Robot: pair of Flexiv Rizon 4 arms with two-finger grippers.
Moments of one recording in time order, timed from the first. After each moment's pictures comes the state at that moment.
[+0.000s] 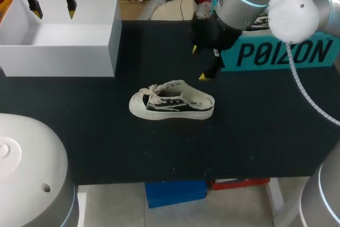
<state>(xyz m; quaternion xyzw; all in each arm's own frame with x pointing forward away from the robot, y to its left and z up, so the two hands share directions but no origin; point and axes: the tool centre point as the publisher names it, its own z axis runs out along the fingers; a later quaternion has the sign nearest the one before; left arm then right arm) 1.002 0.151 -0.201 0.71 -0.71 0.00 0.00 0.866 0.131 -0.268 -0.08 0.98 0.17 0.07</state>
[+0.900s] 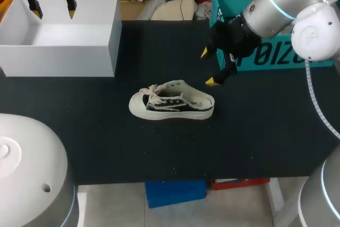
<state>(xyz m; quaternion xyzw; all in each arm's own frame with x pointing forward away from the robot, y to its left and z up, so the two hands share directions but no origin) 1.002 0.151 -0.201 0.71 -0.71 0.00 0.00 0.848 0.116 -0.274 -0.04 0.96 0.28 0.04</state>
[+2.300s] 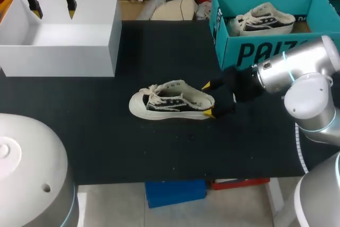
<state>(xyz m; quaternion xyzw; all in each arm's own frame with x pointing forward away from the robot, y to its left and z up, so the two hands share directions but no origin) 1.002 0.151 -0.201 0.71 -0.71 0.00 0.00 0.842 0.118 -0.411 0.03 0.89 0.45 0.02</state>
